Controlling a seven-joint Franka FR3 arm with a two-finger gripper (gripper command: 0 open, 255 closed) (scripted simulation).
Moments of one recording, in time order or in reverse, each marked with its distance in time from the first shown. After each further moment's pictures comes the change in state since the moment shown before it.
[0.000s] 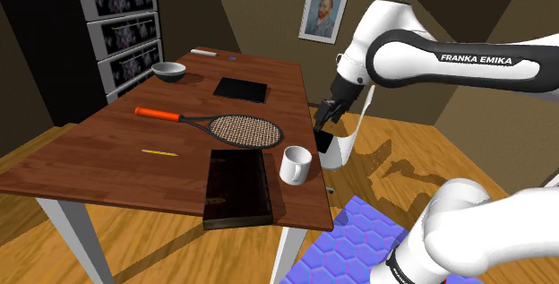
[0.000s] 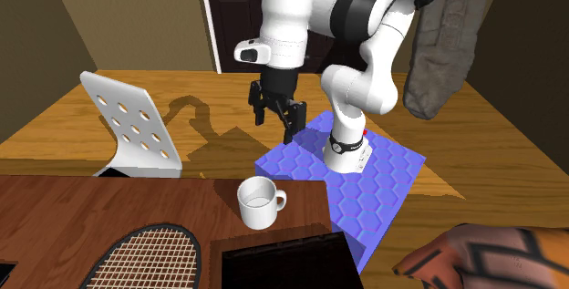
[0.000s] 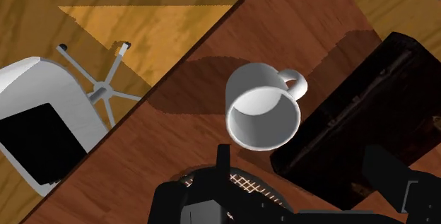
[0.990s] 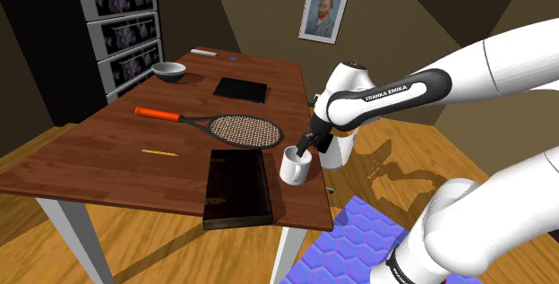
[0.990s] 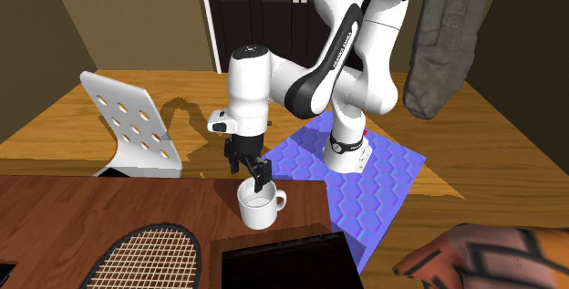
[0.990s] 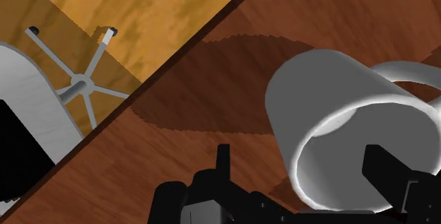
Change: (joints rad) arm 0.003 0.364 -0.131 -0.146 0.010 0.517 -0.174
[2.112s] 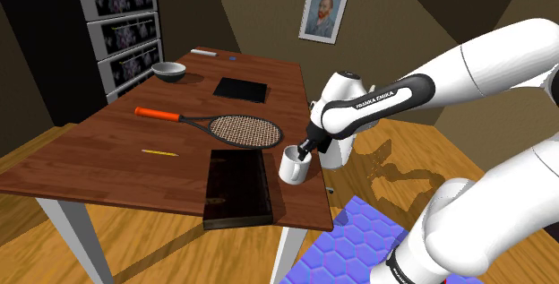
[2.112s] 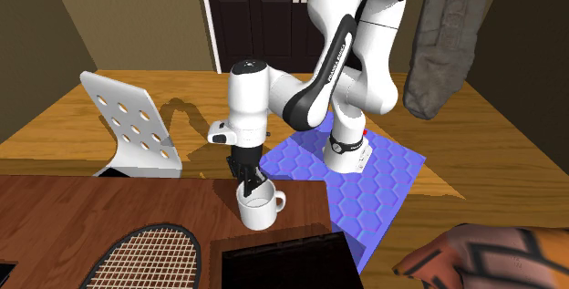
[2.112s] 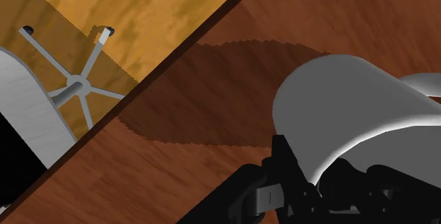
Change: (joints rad) arm 0.011 0.079 -0.009 -0.015 0.016 0.095 -0.014
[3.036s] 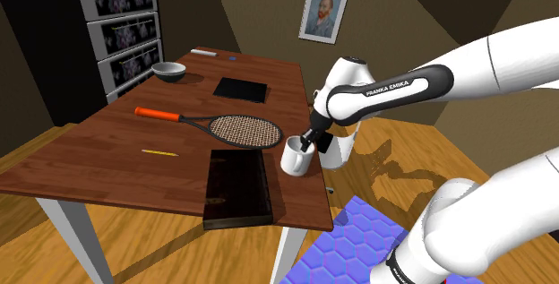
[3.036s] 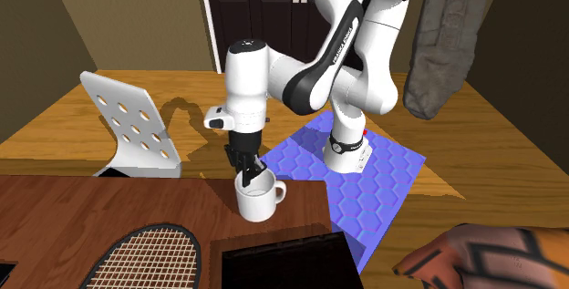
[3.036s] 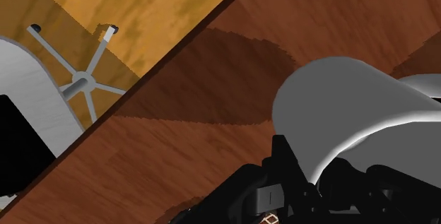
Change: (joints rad) arm -0.010 -0.085 0.011 0.048 -0.017 -0.132 0.018
